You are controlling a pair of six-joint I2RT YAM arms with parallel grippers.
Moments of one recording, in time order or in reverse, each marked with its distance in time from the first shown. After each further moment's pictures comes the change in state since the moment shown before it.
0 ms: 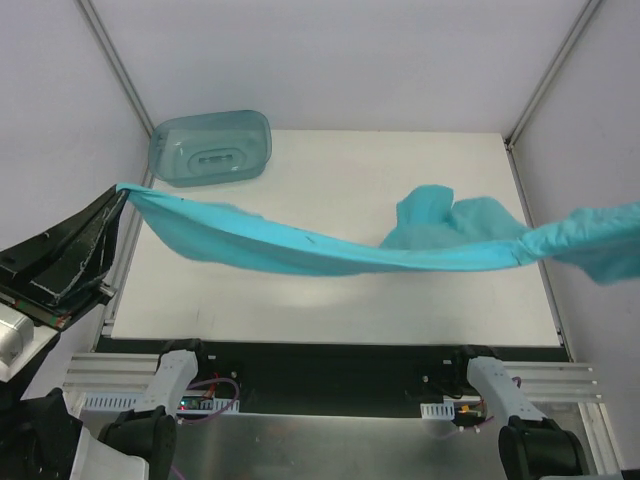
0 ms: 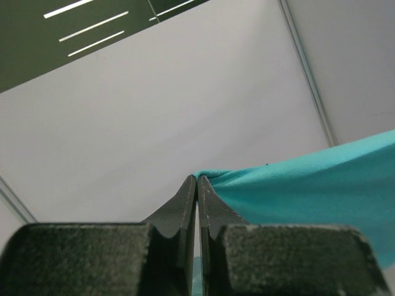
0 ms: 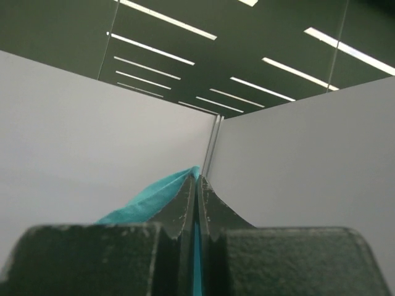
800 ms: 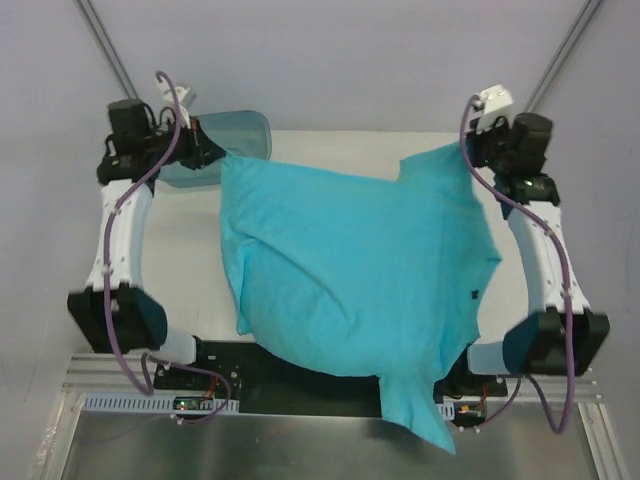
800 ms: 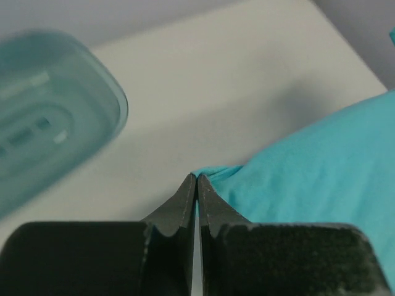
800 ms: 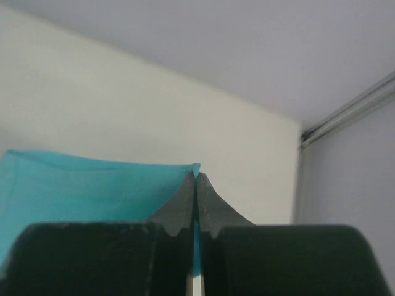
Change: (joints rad) left arm -0.016 0.478 -0.663 0.155 0.104 0.003; right arm 0.013 0.385 -0.925 0.361 -0.216 0.011
